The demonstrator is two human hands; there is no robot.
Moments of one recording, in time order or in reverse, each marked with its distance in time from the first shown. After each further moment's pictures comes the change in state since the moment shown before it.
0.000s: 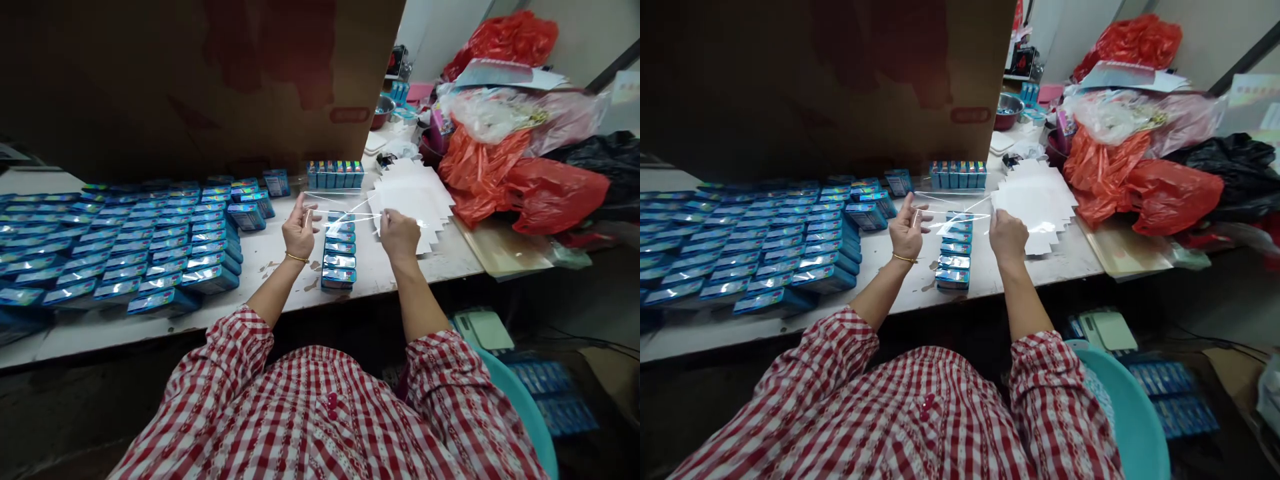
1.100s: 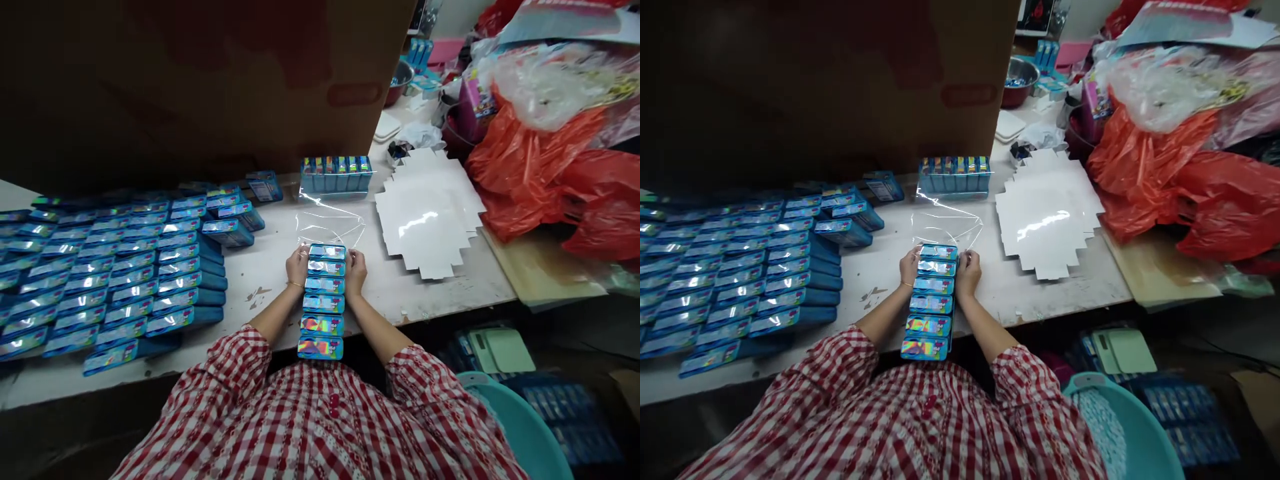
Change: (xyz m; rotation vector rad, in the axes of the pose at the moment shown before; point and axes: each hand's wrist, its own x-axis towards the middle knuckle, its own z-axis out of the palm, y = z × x) left_hand -0.016 -0.133 0.016 0.243 -0.026 -0.670; right_hand -0.033 -0.020 0.179 0.818 -0.100 0.561
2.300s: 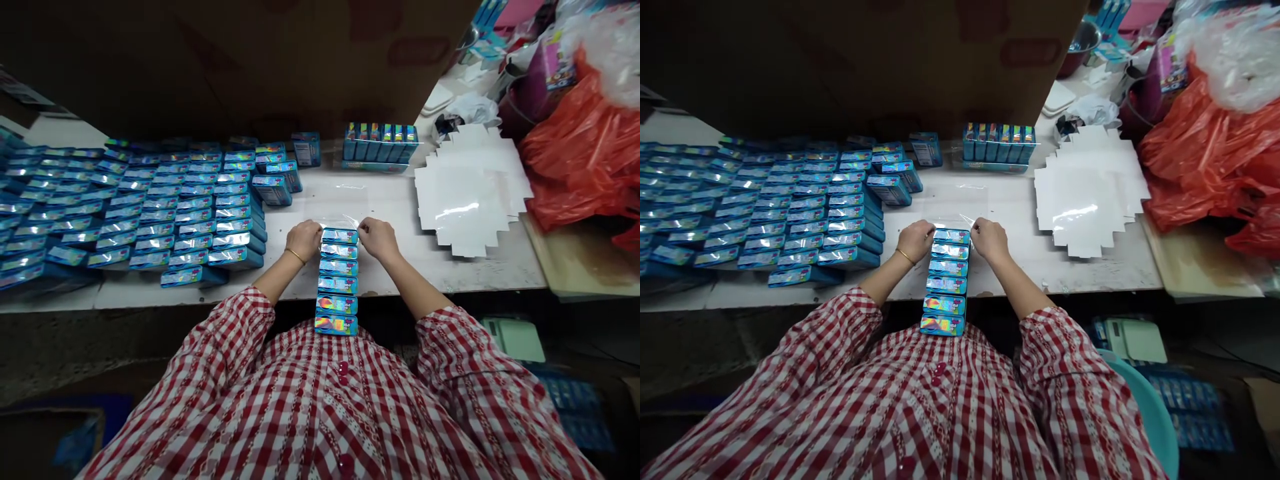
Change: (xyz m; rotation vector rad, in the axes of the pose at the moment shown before) left_hand -0.029 0.031 -0.103 0.847 -0.227 0.481; right_hand -0.018 -0.083 -0.018 -0.812 -0.550 -0.392
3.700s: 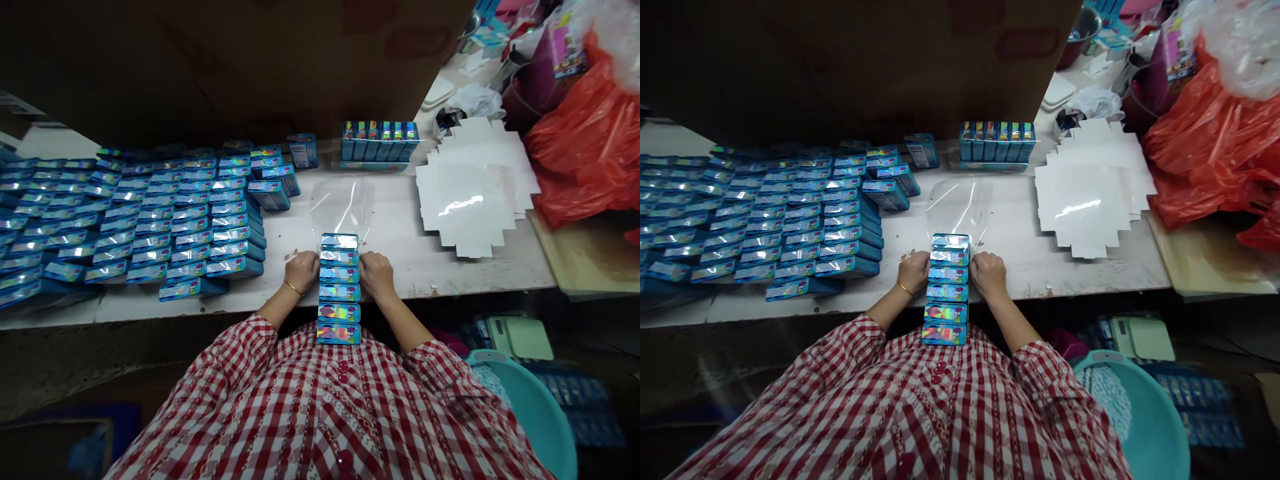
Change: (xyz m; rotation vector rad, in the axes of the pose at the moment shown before) left_hand -0.053 -0.016 0.029 0.152 -0.012 0.044; right_hand -0.058 0.026 0.062 -0.252 0.193 -0.201
